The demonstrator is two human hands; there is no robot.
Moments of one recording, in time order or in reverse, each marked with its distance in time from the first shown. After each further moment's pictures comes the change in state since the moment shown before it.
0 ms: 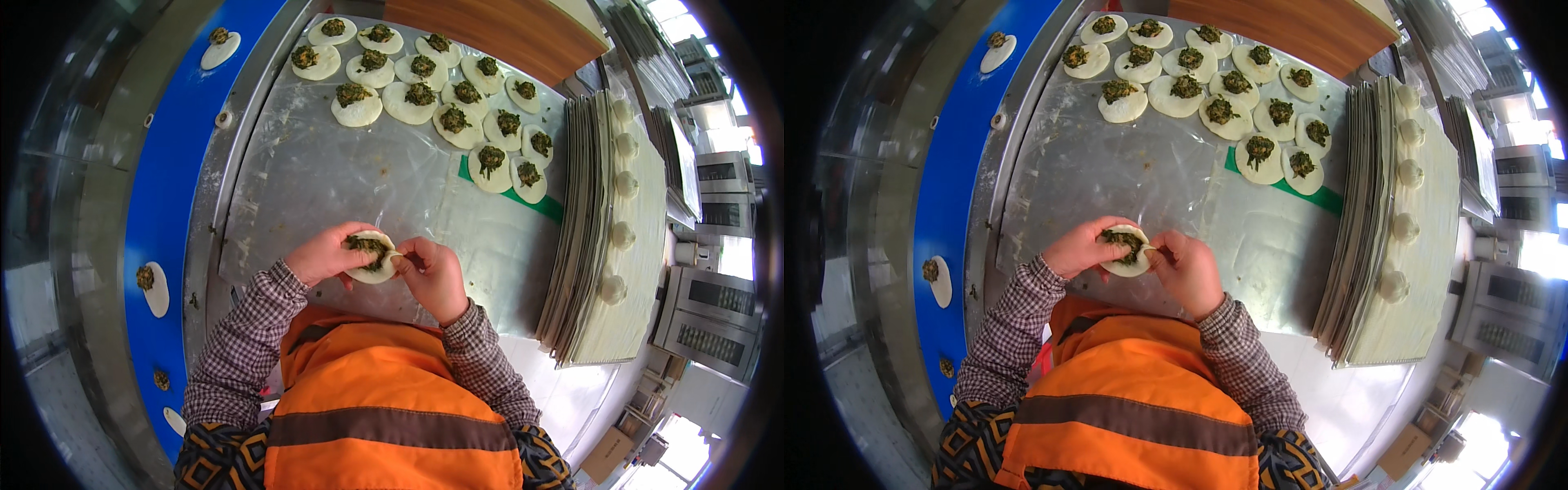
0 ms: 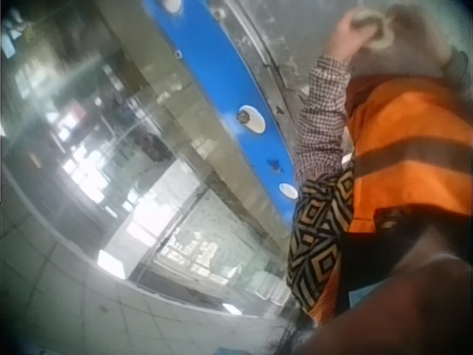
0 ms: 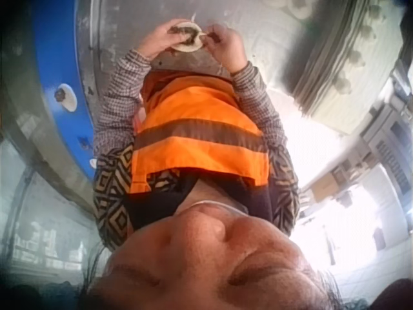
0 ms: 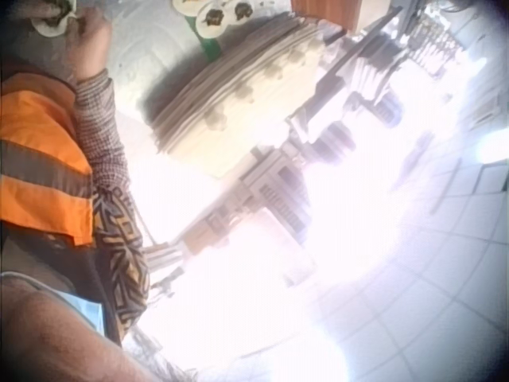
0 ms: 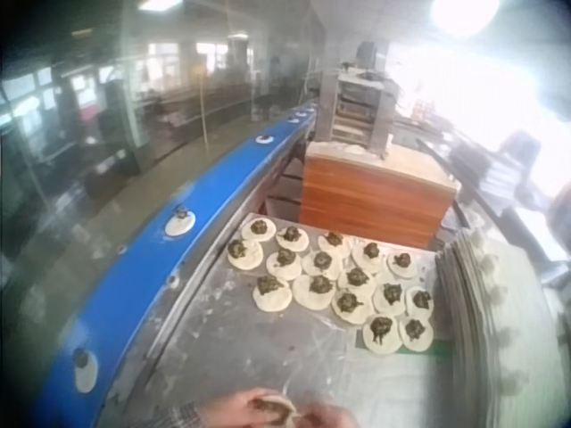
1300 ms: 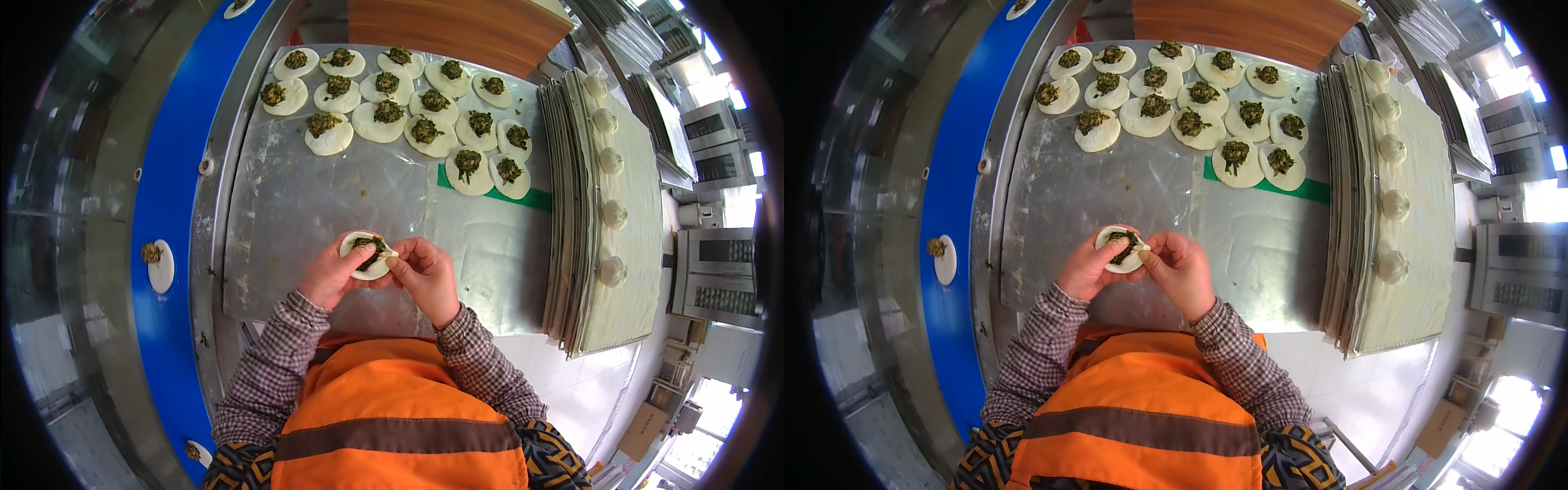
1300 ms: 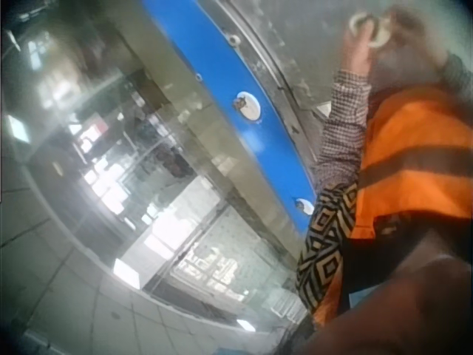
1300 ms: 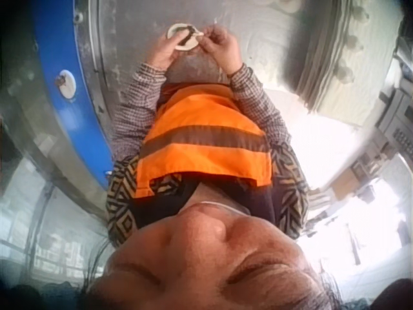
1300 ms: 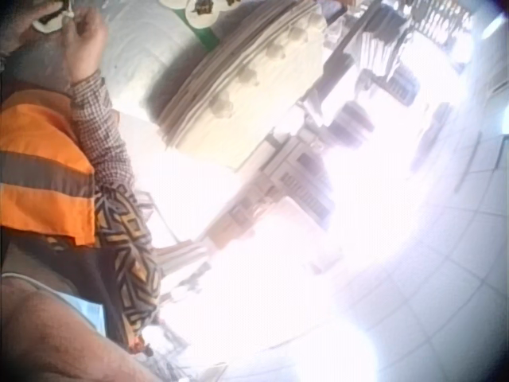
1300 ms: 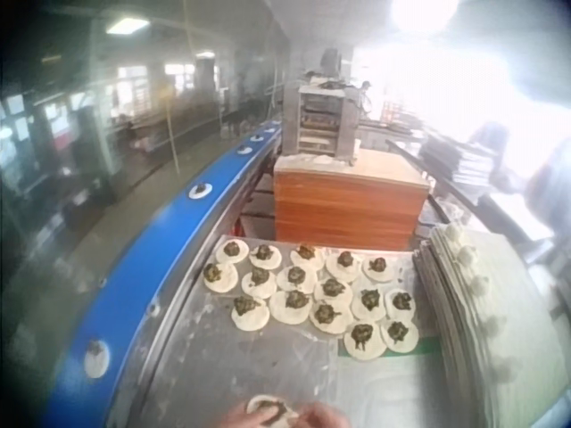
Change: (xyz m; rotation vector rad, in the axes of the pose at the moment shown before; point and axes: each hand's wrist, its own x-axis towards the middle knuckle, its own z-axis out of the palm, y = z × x) left_hand 0.025 -0.006 0.019 -0.401 0.125 0.129; right_hand 0.006 0.003 -0.002 0.443 0.137 -0.044
